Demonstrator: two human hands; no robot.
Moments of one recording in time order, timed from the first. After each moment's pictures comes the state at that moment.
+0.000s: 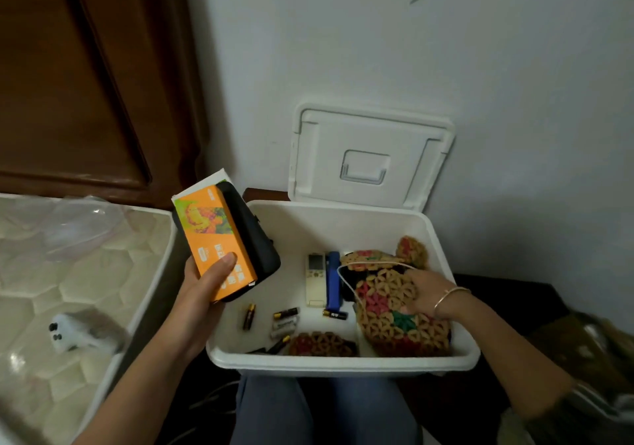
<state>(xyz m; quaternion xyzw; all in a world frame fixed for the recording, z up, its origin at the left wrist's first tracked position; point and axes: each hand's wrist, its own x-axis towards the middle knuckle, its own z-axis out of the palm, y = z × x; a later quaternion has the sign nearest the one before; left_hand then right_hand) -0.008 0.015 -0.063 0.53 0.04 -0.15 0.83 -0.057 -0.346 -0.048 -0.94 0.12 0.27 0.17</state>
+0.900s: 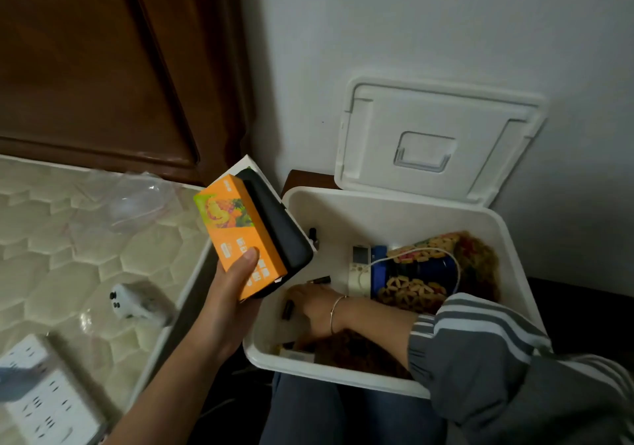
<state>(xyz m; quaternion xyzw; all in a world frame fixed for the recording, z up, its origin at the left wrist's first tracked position) -0.015 0.020 -0.059 0.52 0.04 -0.16 0.84 0.030 -0.151 -0.169 -0.91 -0.30 0.26 0.11</state>
